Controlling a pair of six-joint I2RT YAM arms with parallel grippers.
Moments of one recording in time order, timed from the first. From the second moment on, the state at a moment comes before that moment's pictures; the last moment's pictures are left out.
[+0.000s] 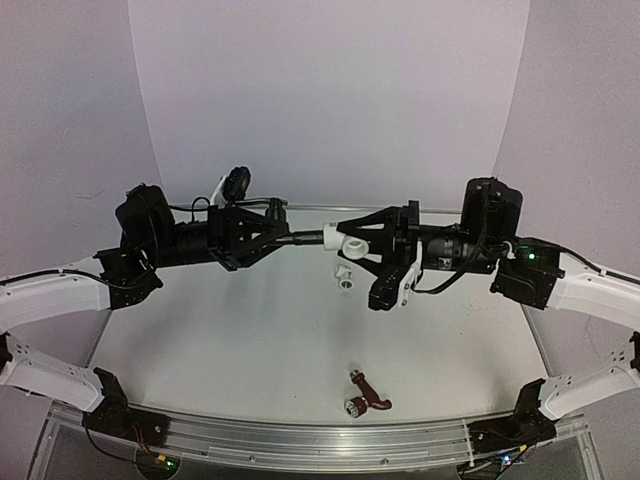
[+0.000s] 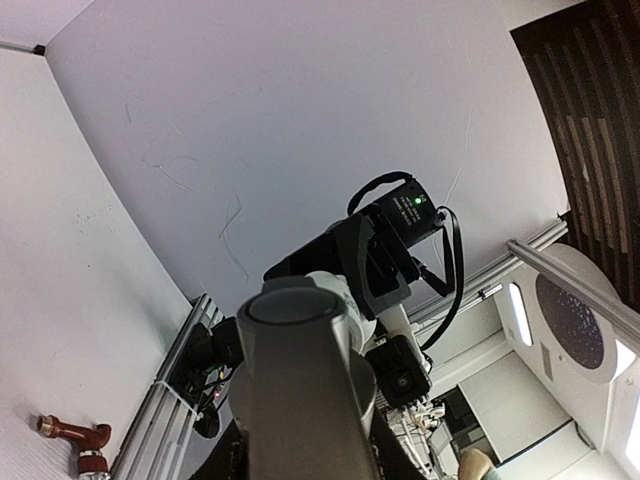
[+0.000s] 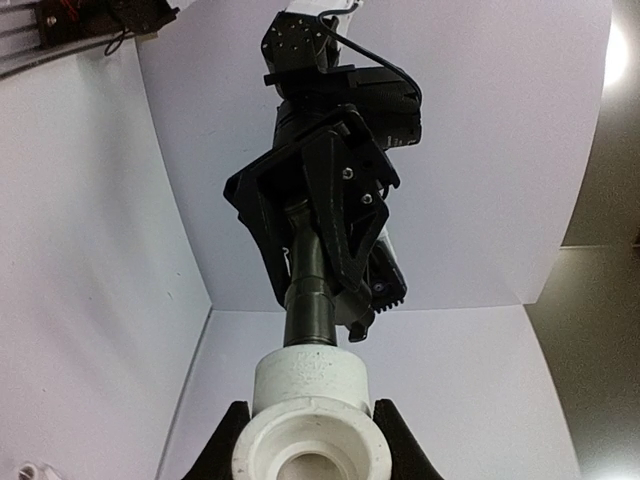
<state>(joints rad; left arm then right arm) -0.83 1.16 0.83 0.51 0.68 -1.15 0.99 1.18 1.05 0.07 -0.38 -1.55</state>
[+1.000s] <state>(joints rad) -0.82 1.16 0.84 0.52 0.75 -0.96 0.99 1.21 1.13 -0.03 -0.42 -1.14</state>
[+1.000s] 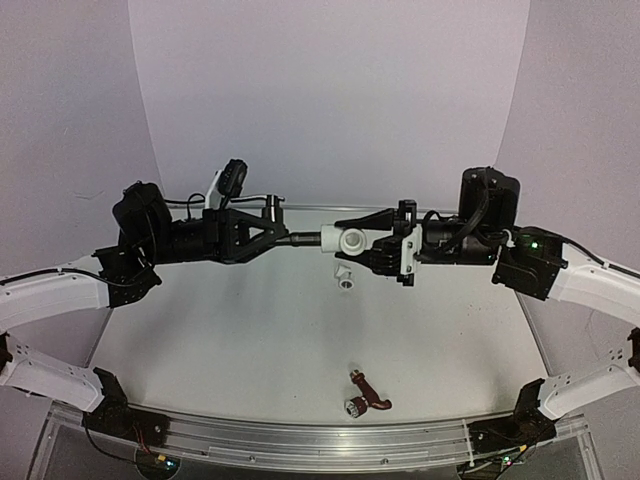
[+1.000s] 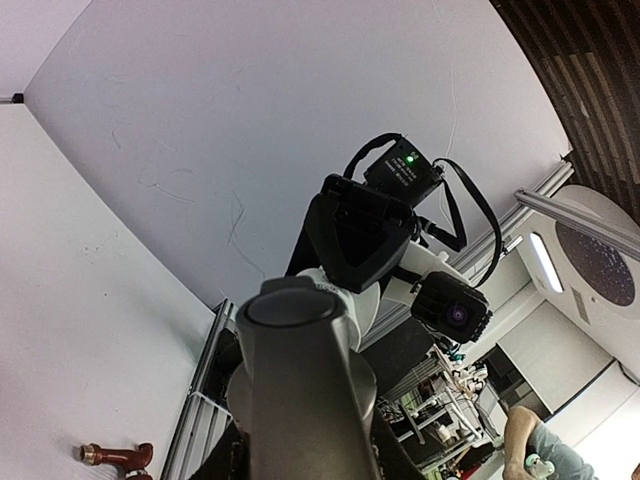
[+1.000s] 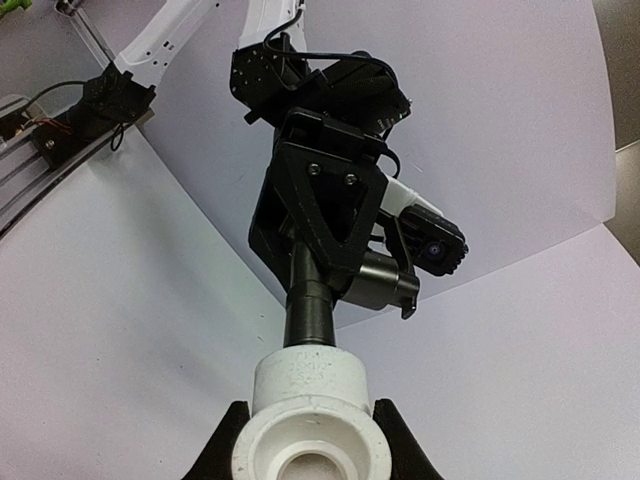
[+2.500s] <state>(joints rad) -0.92 0.94 0.84 0.16 0.42 -0.53 0.80 1.46 1.41 -0.09 -0.86 0.51</state>
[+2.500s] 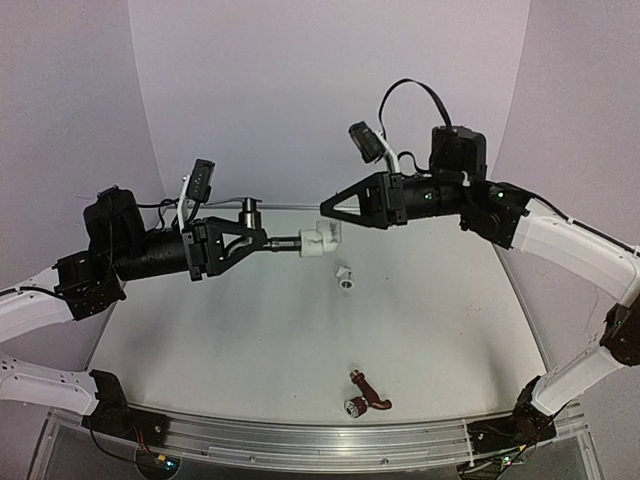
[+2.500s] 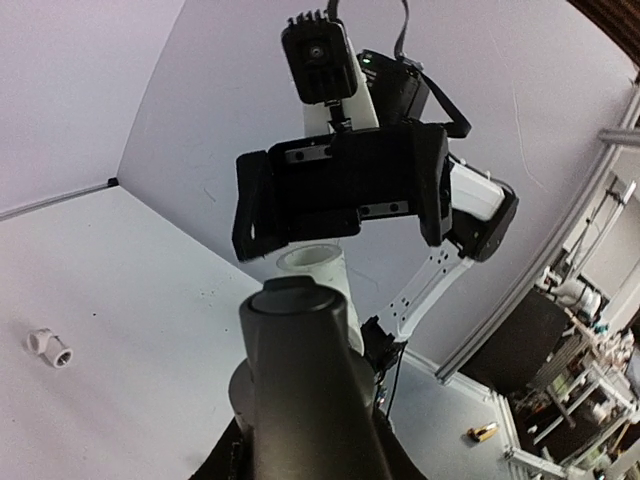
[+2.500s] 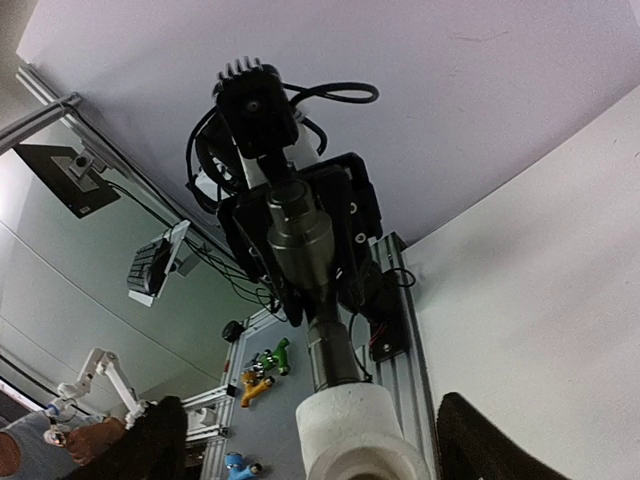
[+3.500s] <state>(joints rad) -0.90 1.11 0.77 0.53 0.51 -1.23 0.98 1.20 1.18 -0.21 -0.41 -1.45</state>
